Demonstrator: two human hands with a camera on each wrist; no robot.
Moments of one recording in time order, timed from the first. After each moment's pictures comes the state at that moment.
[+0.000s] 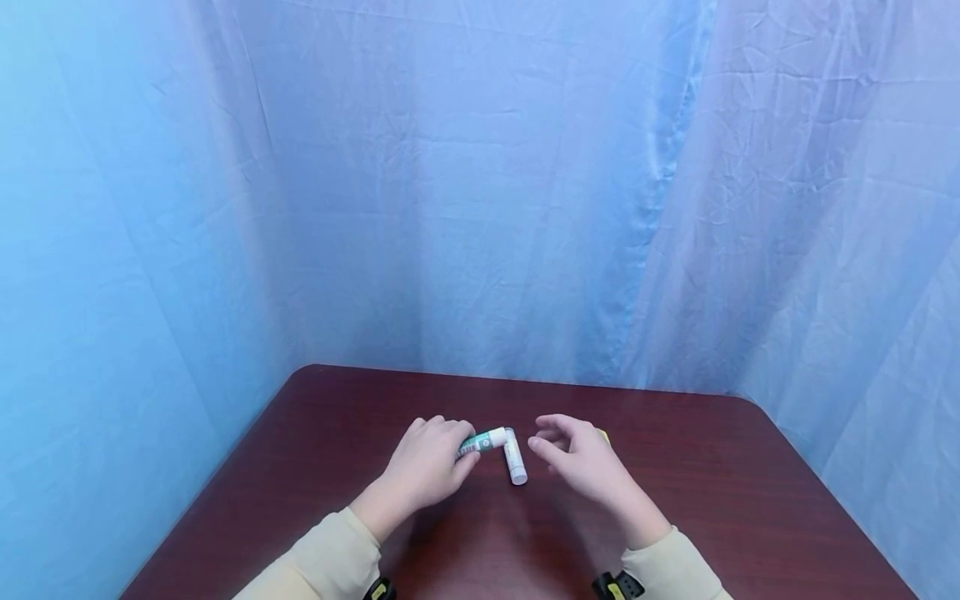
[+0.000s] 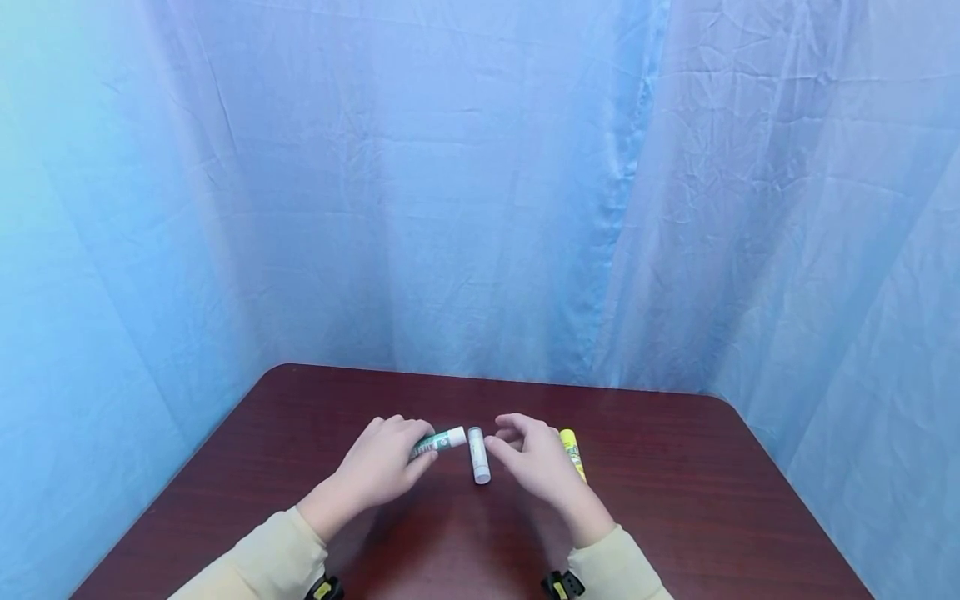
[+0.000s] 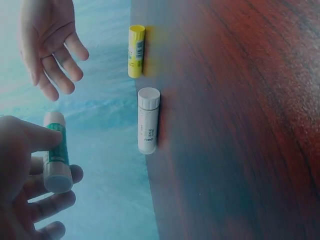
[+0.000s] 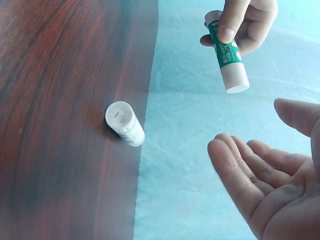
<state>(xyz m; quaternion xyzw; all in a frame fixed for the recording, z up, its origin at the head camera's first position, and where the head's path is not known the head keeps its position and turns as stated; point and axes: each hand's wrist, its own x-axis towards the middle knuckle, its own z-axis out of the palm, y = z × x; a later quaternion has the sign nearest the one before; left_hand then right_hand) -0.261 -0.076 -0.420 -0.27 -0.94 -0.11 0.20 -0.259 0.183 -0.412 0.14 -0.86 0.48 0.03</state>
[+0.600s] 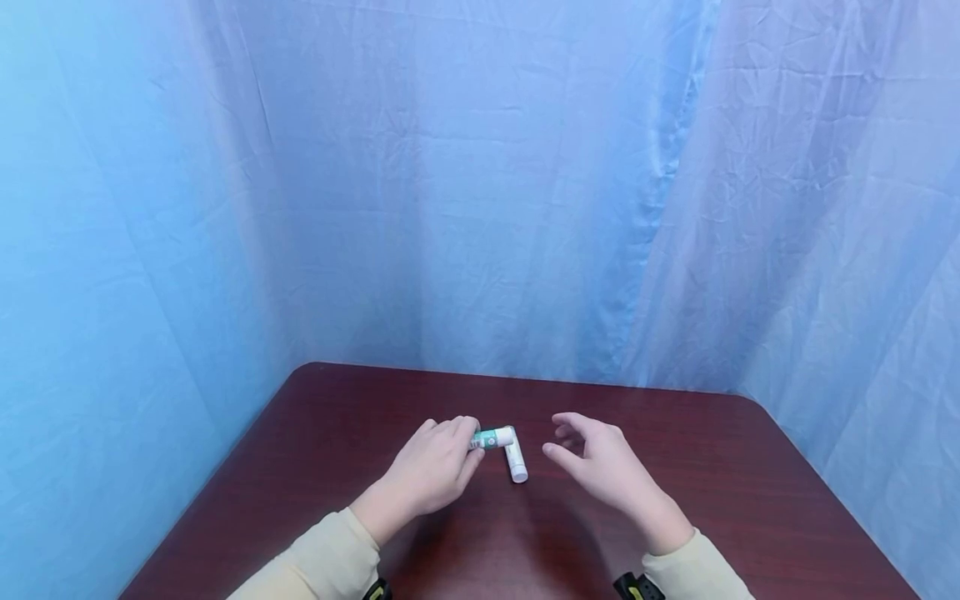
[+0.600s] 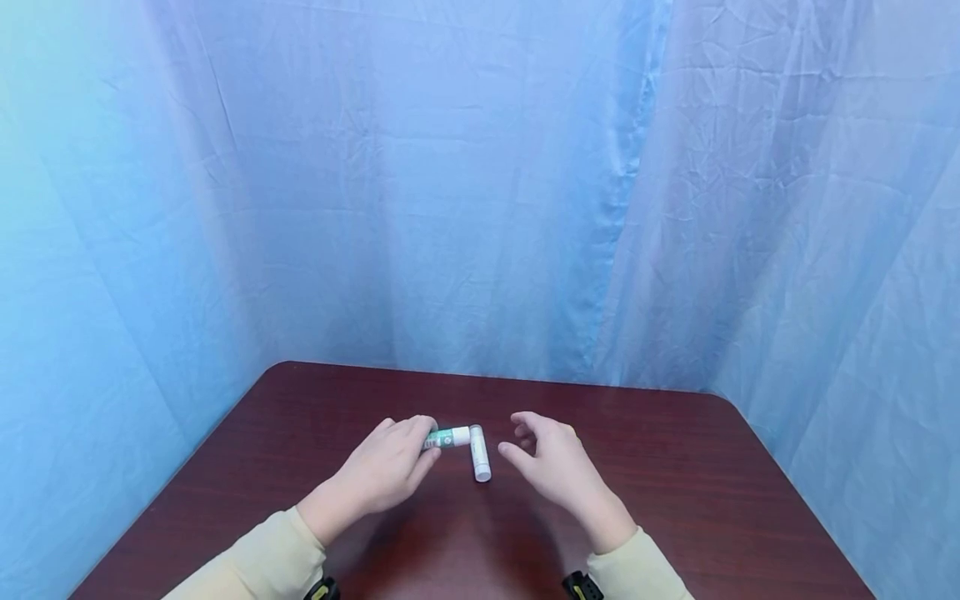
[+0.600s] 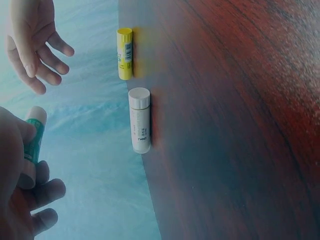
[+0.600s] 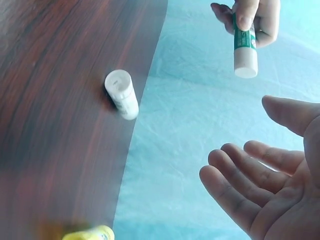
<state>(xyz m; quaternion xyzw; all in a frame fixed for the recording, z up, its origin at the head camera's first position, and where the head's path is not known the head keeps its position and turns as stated) -0.257 -0.075 -0.422 -0.32 -0.91 -0.09 0.23 -0.248 0.197 -0.398 0.17 -0.91 0.37 0.09</state>
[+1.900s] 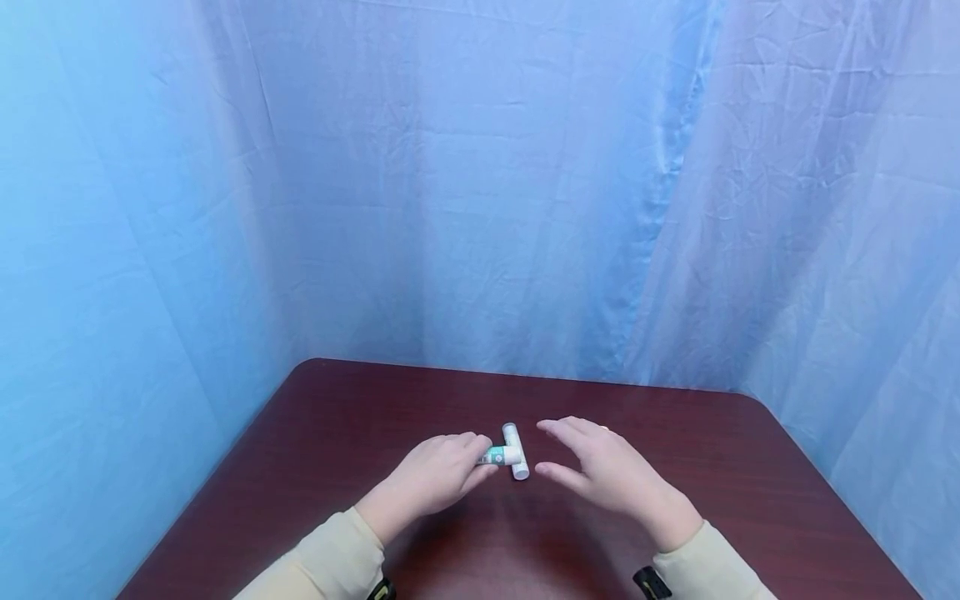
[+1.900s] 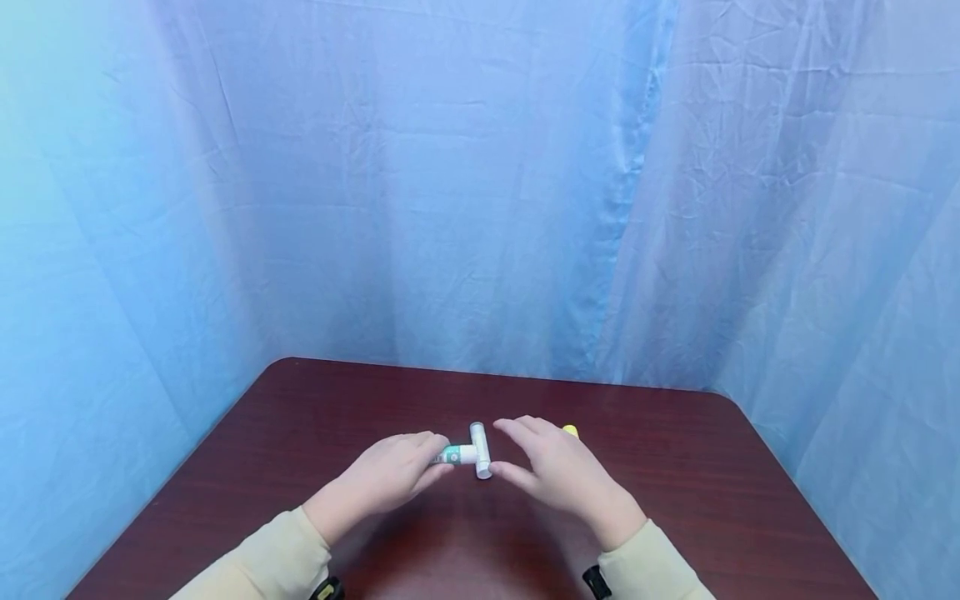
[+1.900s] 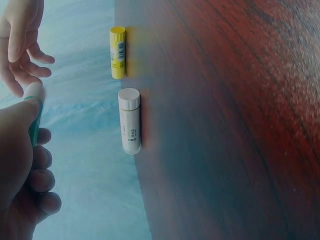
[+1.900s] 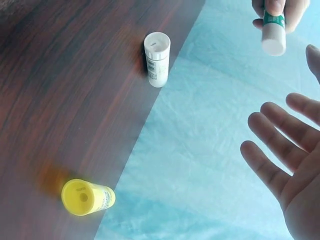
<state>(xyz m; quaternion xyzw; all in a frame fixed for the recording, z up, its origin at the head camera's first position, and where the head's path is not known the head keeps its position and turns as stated) -0.260 -0.074 -0.432 -0.38 -0.90 -0.08 0.18 -0.247 0.210 -0.401 0.37 -0.89 0.16 0.20</state>
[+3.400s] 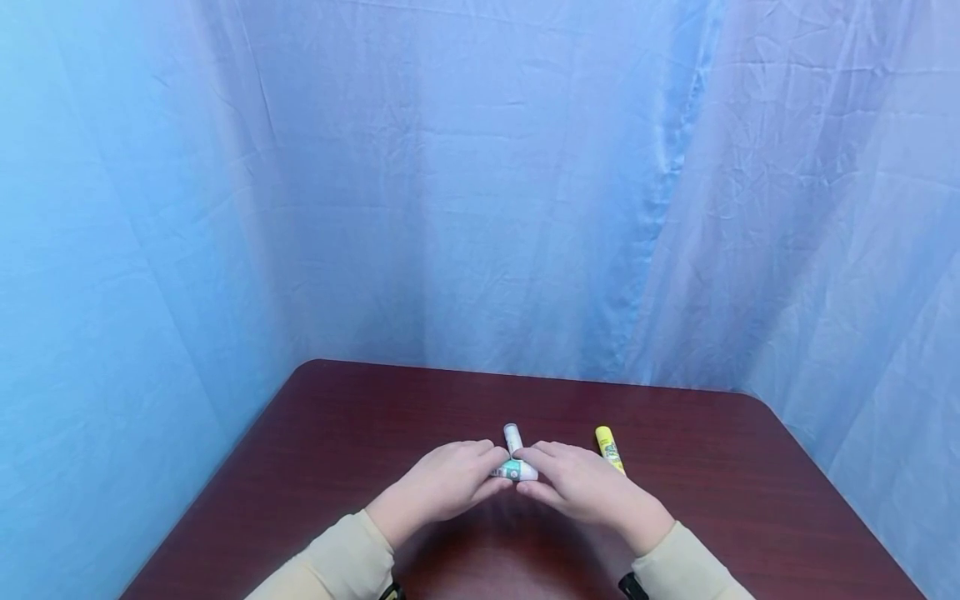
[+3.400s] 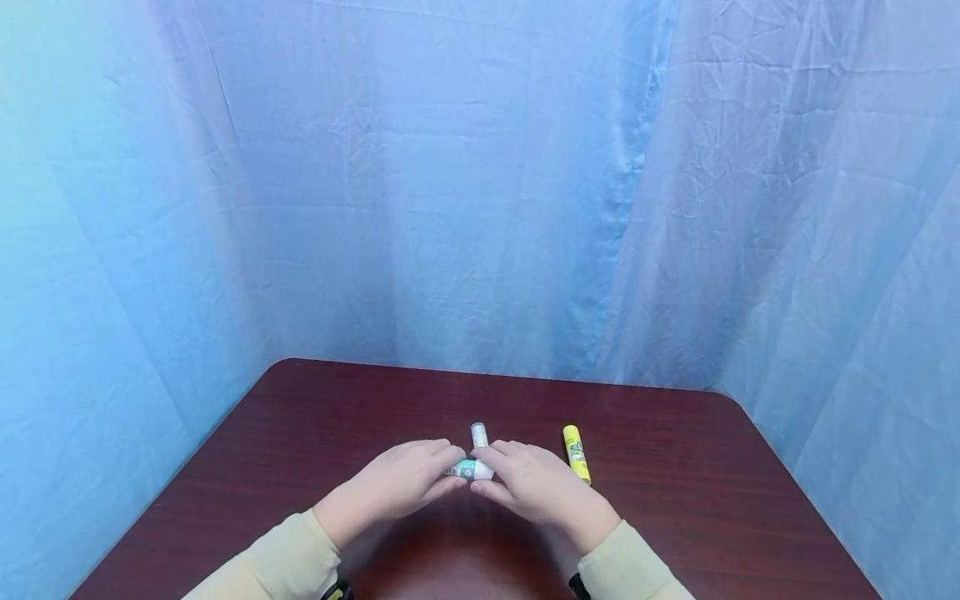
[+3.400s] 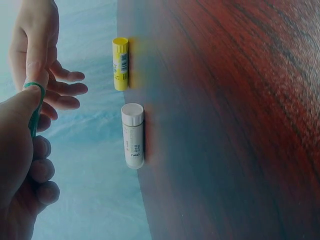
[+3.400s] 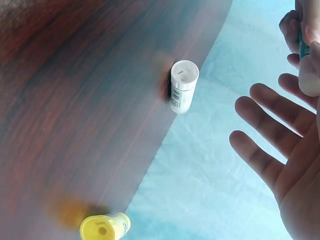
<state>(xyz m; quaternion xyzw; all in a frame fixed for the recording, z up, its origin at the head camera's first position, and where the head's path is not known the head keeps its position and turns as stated) -0.258 -0.063 -0.433 -0.43 -0.88 -0.08 0.16 -0.254 0.187 -0.426 0.45 -0.87 0.14 0.13</state>
